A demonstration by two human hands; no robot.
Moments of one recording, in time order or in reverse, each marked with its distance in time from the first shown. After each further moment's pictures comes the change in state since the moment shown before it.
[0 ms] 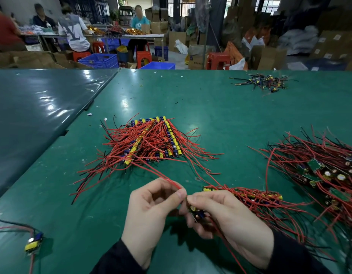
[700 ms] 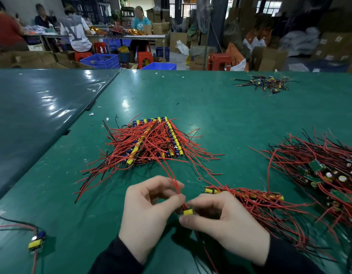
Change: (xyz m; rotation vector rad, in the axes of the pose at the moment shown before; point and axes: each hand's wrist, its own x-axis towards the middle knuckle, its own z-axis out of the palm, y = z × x) left_hand 0.005 0.001 -0.008 0.257 0.035 0.105; right_hand -0.001 0.010 -0.004 -0.566 0.121 -0.275
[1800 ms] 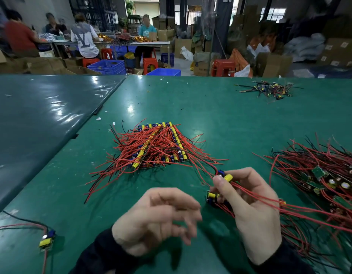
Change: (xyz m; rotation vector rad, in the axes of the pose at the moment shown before) left_hand 0.005 0.001 -0.018 -0.672 -0.822 -0.193; right_hand 0.003 -0.009 0.000 0.463 0.665 -0.187
